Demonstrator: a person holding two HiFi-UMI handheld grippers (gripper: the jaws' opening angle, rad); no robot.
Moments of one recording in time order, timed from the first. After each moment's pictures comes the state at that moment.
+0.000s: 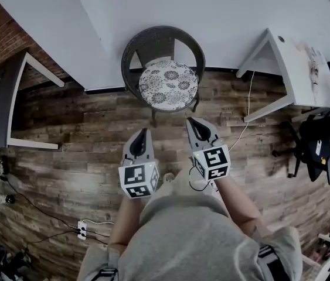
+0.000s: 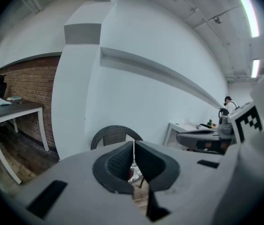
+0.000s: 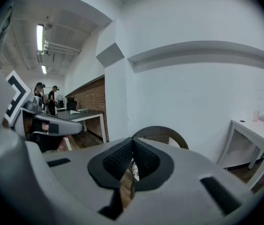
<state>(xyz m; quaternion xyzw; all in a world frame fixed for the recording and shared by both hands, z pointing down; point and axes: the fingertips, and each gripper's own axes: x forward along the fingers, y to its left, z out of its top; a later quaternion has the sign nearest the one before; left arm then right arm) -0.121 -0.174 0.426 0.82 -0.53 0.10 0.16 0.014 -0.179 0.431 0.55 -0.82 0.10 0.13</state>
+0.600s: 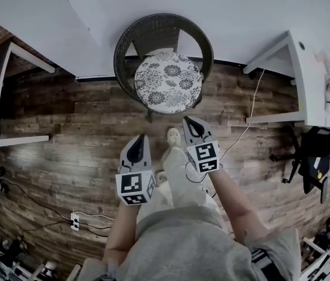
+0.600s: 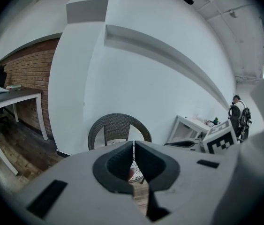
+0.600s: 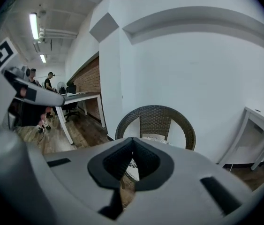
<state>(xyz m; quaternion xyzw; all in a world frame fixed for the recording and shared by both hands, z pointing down) -0.098 -0.273 0.514 0.80 -0.54 0.13 0.22 0.040 -0.308 0.580 0.52 -0.82 0.14 0.21</state>
